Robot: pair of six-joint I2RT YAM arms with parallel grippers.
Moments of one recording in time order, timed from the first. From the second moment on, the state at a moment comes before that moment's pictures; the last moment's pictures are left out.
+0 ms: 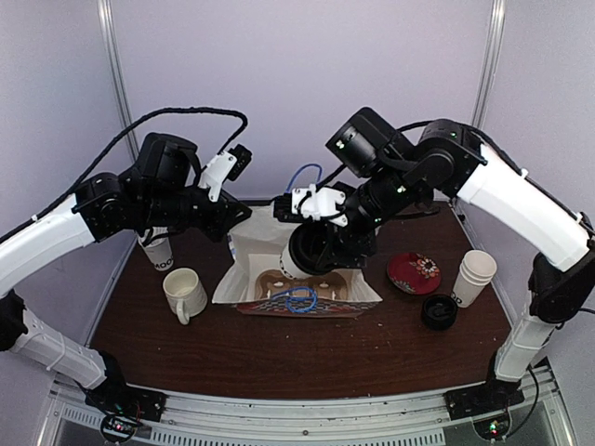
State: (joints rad) left arm -0.90 1.29 1.38 -0.61 -0.08 -0.05; right arm 1.06 1.72 2.08 -1.26 -0.01 -0.55
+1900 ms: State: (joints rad) left arm -0.94 1.22 1.16 -0.38 -0.18 -0.03; right arm 1.41 1.48 1.36 -1.00 0.56 -0.73
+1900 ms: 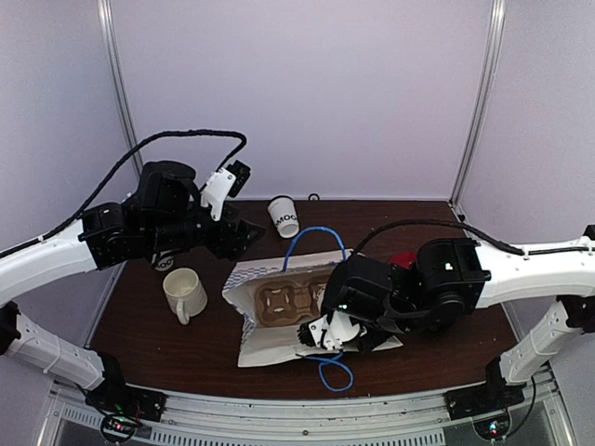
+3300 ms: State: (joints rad) left arm -0.91 1.27 1.08 -0.29 -0.06 -0.05; right arm 1.26 1.53 1.22 -0.71 0.58 -0.75
